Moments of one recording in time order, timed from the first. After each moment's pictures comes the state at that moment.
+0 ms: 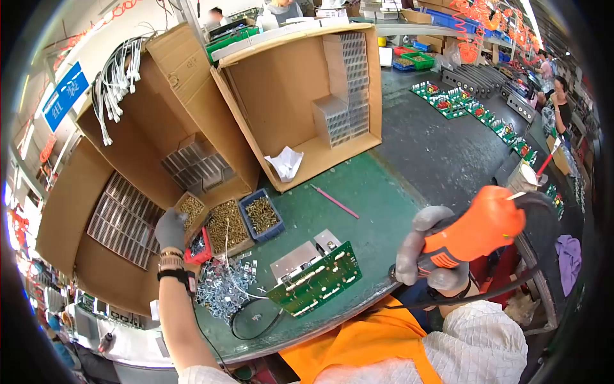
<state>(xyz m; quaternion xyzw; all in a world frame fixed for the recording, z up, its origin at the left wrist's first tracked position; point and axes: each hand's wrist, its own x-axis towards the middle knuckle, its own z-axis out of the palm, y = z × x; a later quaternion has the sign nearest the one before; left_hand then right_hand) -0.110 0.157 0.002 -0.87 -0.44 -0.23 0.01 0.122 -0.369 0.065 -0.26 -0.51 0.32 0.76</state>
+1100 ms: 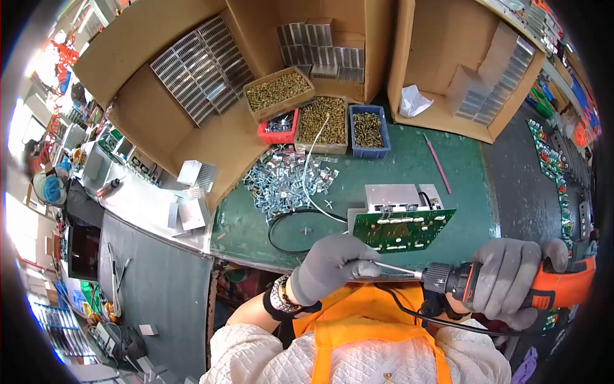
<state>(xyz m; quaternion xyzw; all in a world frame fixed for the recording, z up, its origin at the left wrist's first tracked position) -0.156 -0.164 0.003 -0.81 -0.15 -0.29 -0.49 0.060 -0.287 0.100 -0.05 -0.60 0.28 0.75</state>
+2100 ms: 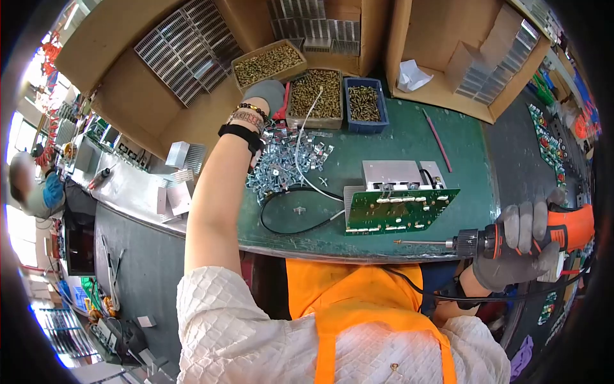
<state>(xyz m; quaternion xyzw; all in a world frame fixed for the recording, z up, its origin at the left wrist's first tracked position) -0.110 0.141 -0.036 -0.92 -0.38 0.11 0.01 0.088 -0.307 0.070 -0.15 -0.41 0.25 0.86</state>
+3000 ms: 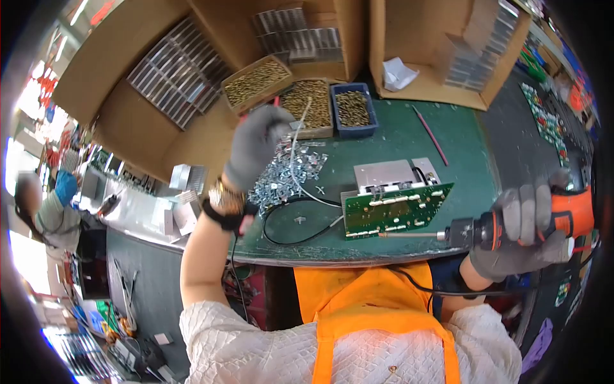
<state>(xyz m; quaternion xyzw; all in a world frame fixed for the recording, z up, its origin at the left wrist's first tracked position) -0.149 0.005 0.021 -0.86 -0.19 -0.36 -0.32 0.070 -0.291 0.082 -0.11 -0.40 0.23 0.88</state>
